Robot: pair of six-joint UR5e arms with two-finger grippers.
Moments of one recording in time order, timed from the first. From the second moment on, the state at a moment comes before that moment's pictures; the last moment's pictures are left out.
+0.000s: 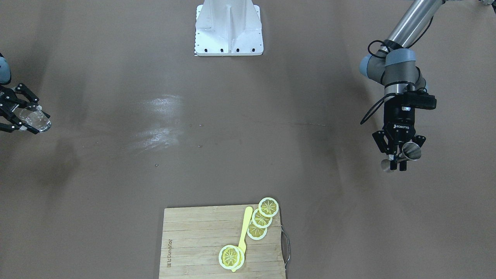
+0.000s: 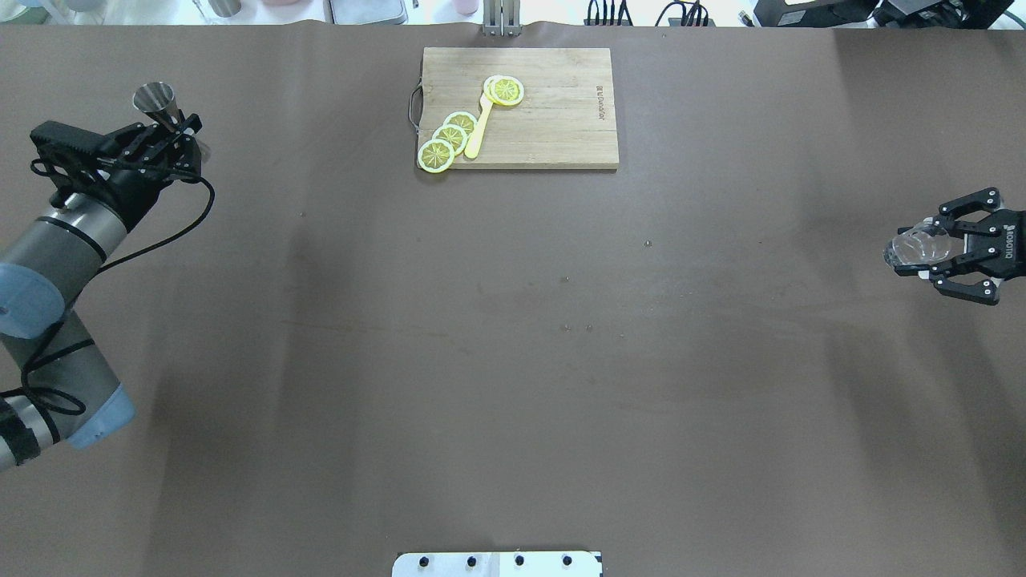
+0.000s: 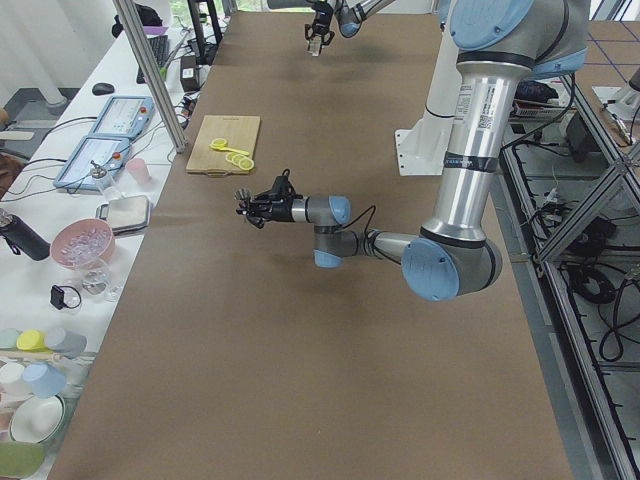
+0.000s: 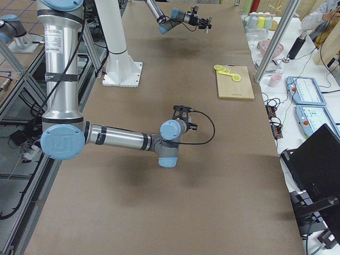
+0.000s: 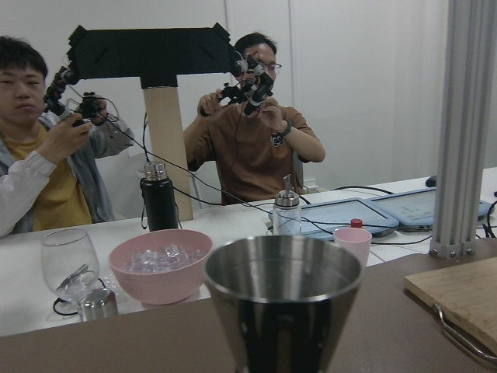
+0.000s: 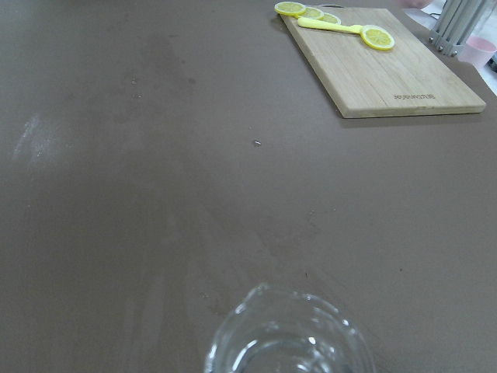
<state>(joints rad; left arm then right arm) -0.62 -1.75 -1.33 -3.14 -0.84 -0.80 1.07 -1.59 1.34 0.15 2.34 -0.03</state>
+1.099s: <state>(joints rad) -0.52 -1.73 -1.33 -2.75 -0.50 -1.25 0.92 -1.43 1.11 0.26 2.24 0.04</state>
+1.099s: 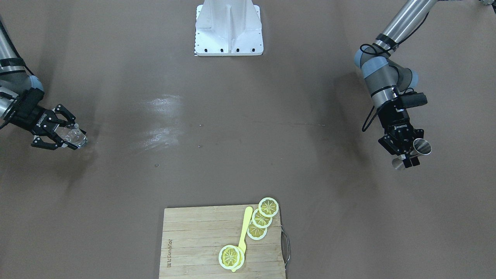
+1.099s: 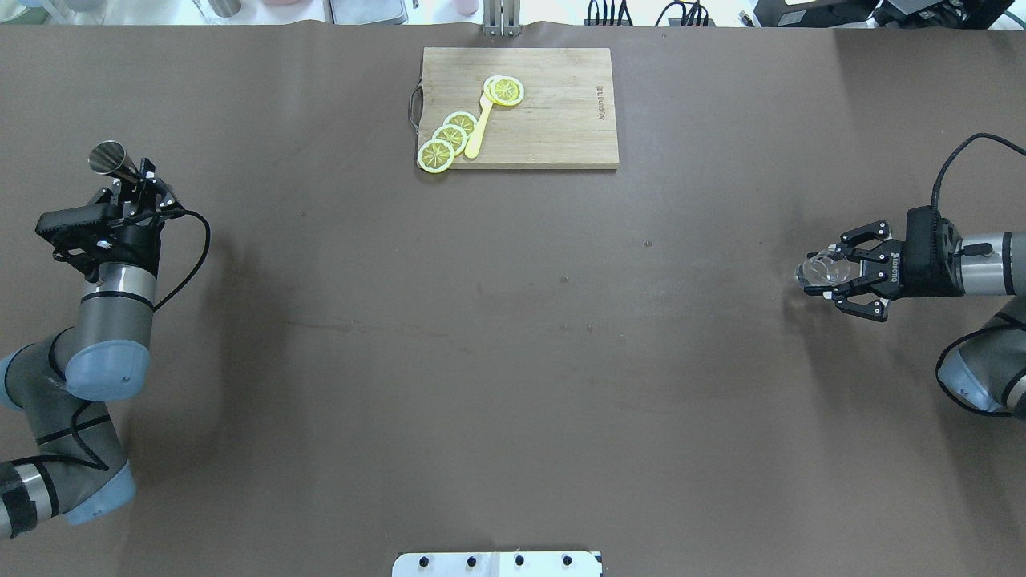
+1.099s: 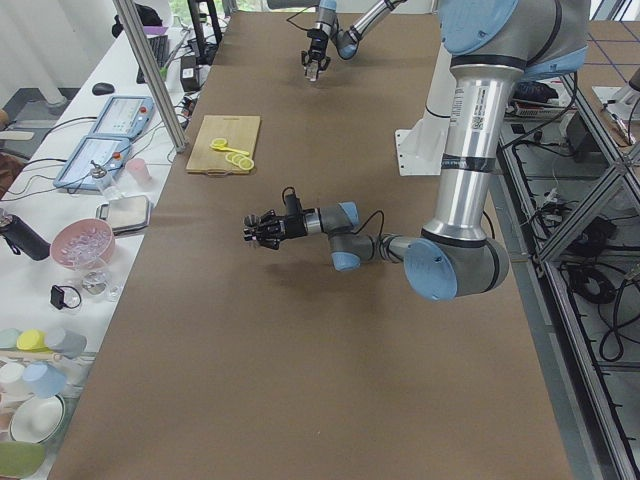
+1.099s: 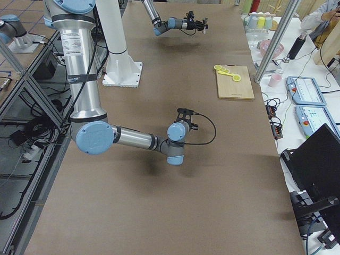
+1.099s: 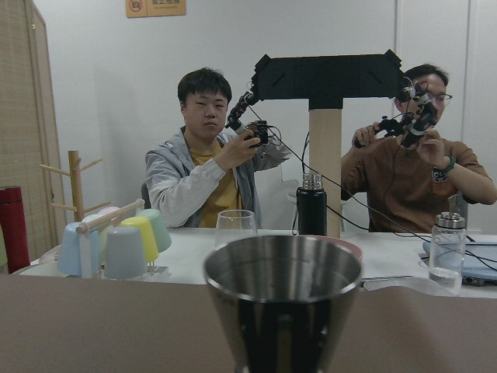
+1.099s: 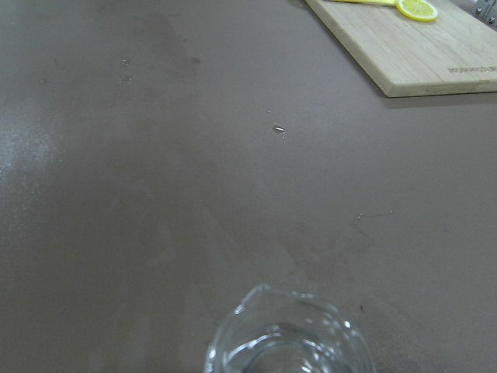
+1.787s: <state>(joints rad) -0.50 -1.72 -1.33 -2.54 -0.42 -1.47 0.90 -1.36 1.02 0.25 2.23 0.04</state>
